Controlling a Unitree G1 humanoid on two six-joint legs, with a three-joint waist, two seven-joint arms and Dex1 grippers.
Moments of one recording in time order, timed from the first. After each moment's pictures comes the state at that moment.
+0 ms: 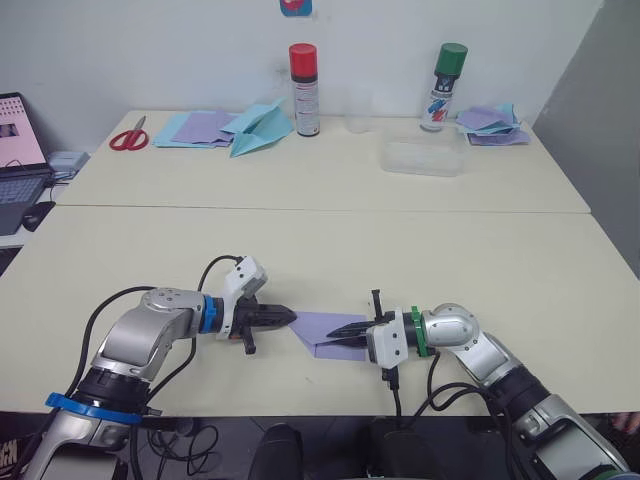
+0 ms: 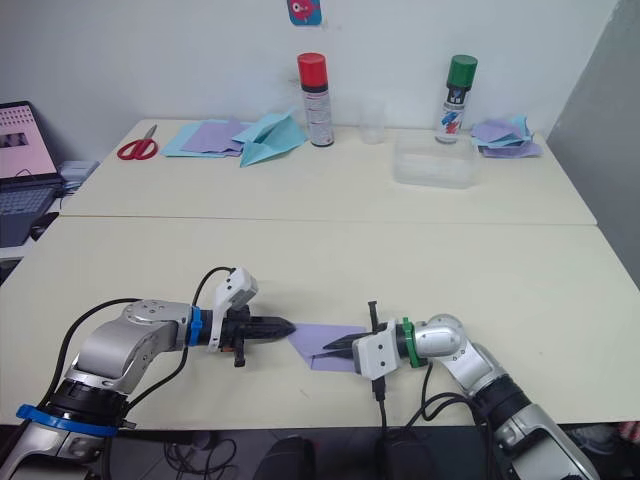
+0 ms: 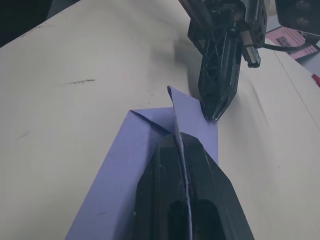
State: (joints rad) left arm -0.33 0.73 -0.14 0.00 -0.40 0.68 -1.11; right arm -0.42 -0.42 0.50 0.28 -0.10 -0.61 0.97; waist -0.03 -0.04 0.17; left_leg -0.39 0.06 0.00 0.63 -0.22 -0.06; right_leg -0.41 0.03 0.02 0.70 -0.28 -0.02
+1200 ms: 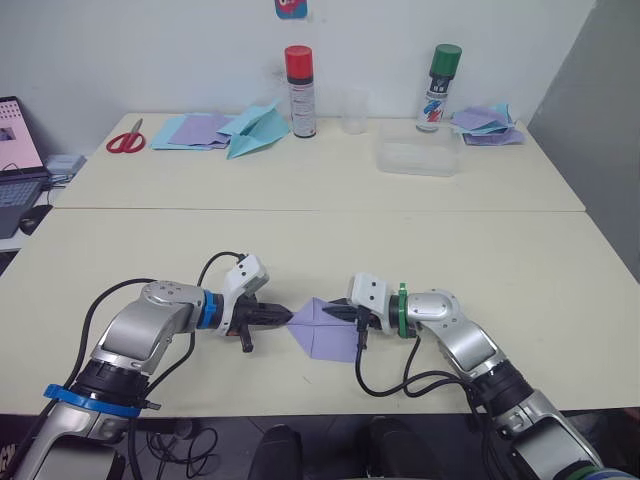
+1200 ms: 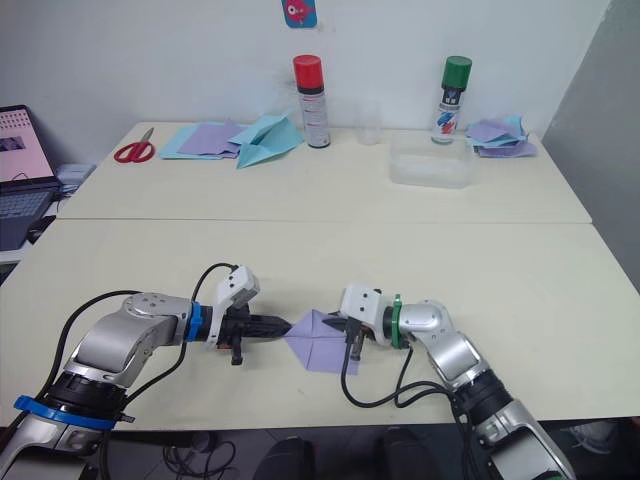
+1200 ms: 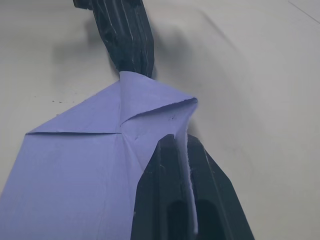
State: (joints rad) left arm -0.37 0.76 -0.17 0.00 -0.36 0.71 -1.13; right arm -0.45 -0.30 0.44 0.13 0.00 0.14 0.89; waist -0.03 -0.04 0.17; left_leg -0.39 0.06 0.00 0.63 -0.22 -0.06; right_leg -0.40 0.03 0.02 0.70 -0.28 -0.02
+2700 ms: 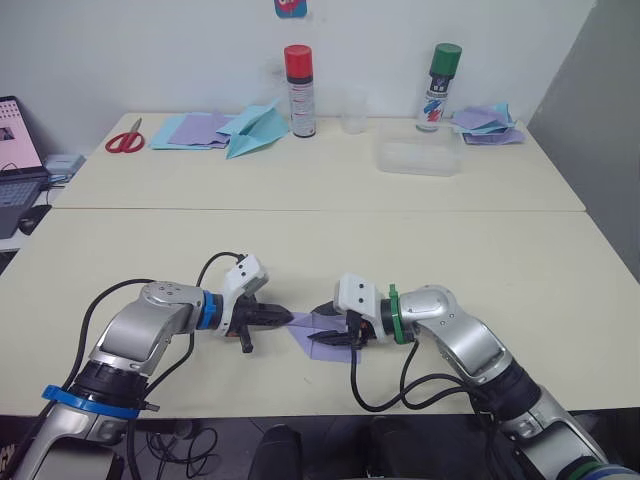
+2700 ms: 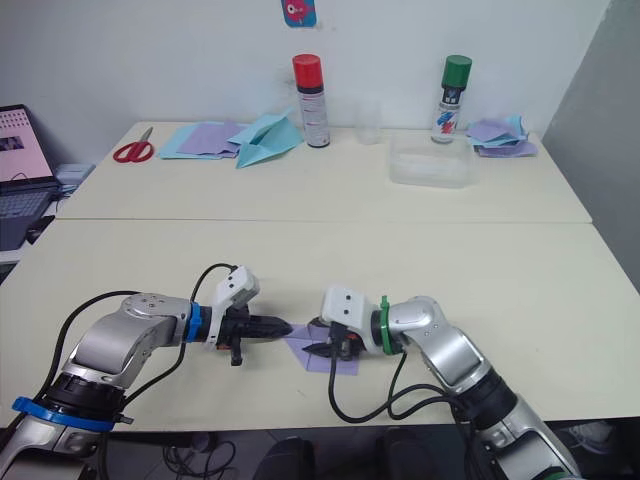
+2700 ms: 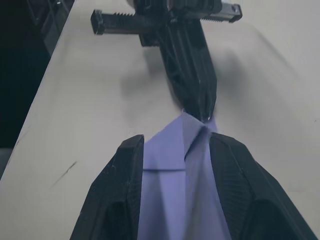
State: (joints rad) left arm -0.36 0.76 -0.16 -0.01 -0.36 0.73 -1.12; right arm -0.49 -0.30 0.50 -0.12 0.09 0.48 0.94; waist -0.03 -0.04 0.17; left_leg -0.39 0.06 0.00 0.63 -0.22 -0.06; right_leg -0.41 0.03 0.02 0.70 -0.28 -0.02
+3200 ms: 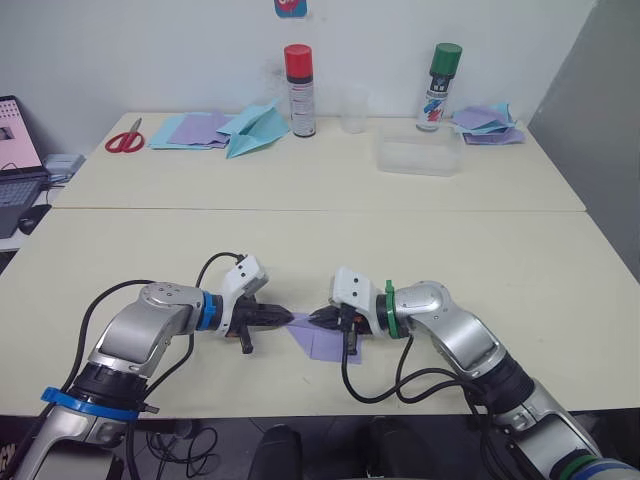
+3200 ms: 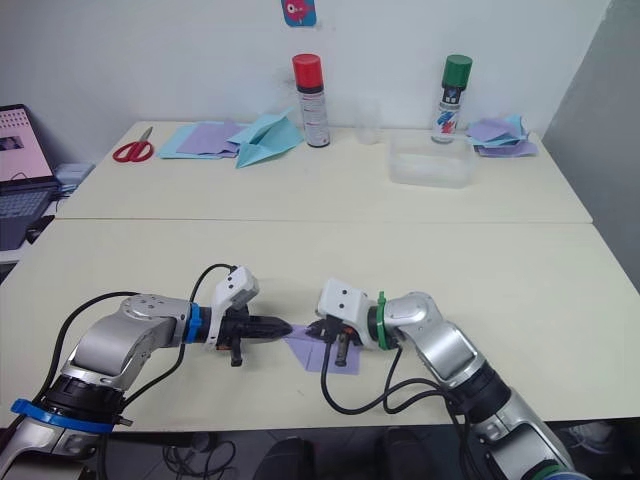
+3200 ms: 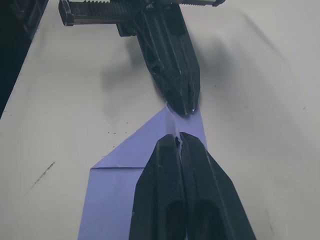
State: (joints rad) left arm -0.35 0.76 -0.16 -0.03 -0.36 0.73 -1.11; right arm -0.50 -0.31 0.50 -0.12 0.08 0.56 0.93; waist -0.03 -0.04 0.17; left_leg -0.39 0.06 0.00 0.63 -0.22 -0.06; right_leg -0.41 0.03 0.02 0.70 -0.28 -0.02
